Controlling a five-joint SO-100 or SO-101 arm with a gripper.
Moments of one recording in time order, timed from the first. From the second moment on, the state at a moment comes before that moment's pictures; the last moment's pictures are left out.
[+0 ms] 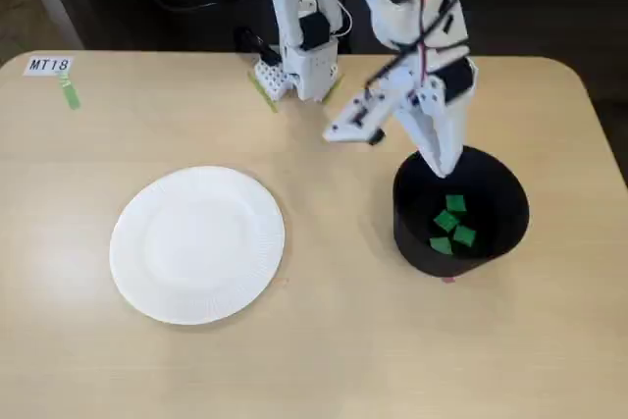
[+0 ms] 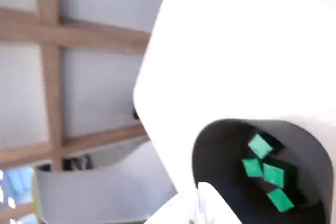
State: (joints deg) arm -20.7 118.1 102.1 50.9 -8.8
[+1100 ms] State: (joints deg) arm -0.1 184.4 166.8 65.0 -0.4
